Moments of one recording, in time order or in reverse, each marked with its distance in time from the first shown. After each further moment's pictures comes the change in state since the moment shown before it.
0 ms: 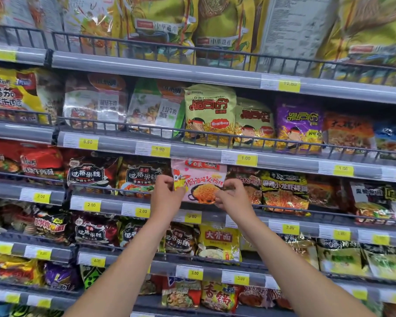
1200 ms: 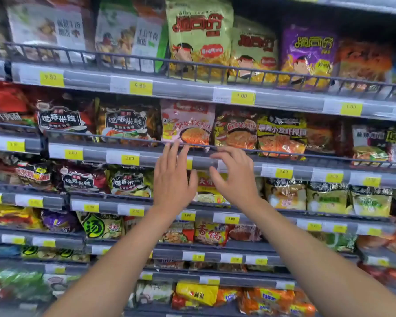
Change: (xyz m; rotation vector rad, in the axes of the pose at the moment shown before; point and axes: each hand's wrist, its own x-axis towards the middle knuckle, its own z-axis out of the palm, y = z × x) left_hand -0.060 -0.068 0.039 0.848 -0.032 0.554; right_hand -0.018 0.084 -0.015 -0.698 0.161 -0.645
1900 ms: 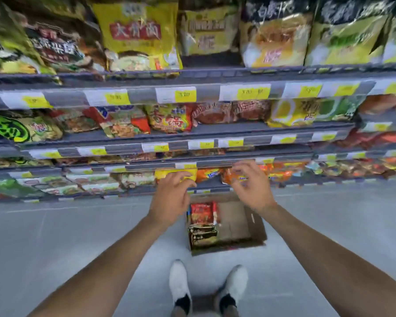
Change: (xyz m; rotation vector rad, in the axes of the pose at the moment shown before) left_hand -0.300 0.037 0.211 -0.188 -0.736 0.136; right_hand -0.364 0.210 0.040 0.194 -0.509 0.600
